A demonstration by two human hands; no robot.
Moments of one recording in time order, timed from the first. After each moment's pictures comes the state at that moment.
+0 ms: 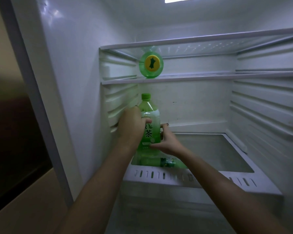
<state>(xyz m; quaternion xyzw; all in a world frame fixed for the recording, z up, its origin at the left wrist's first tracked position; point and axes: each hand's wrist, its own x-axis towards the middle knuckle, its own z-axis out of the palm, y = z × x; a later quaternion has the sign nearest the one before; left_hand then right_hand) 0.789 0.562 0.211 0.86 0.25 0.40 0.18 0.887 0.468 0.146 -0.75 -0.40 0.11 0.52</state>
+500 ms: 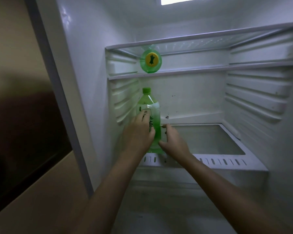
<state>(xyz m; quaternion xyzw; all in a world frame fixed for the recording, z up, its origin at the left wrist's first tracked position) 0.738 0.524 0.168 0.91 0.19 0.37 0.00 0.847 0.438 0.115 -0.84 -0.37 -0.10 0.39</state>
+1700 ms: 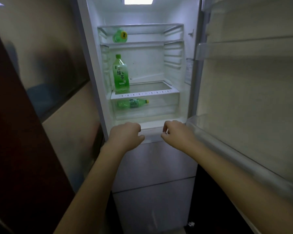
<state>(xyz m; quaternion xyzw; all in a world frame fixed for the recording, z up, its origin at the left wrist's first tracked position) 0.384 0.326 0.110 0.99 0.08 0.08 -0.02 0.464 0.159 0.082 -0.94 -0.26 -0.13 0.18</state>
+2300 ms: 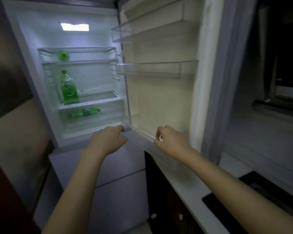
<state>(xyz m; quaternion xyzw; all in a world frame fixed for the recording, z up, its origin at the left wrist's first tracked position) 0.307 0.121 0.133 0.99 0.00 0.10 0.04 0.335 -0.099 0.104 -0.95 -0.19 -0.15 0.18</state>
